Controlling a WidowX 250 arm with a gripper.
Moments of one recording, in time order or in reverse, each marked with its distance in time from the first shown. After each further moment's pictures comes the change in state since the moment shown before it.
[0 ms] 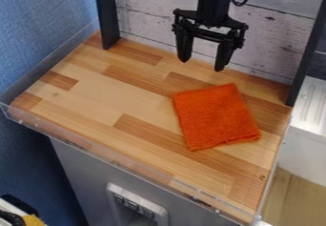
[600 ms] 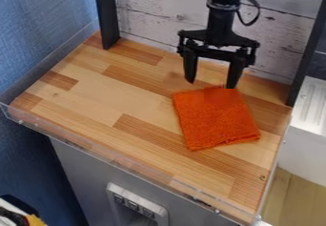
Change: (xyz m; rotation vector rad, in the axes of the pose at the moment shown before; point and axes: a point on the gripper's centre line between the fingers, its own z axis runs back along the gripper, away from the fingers) arm -0.021 -0.024 -0.010 0.006 -0.040 0.253
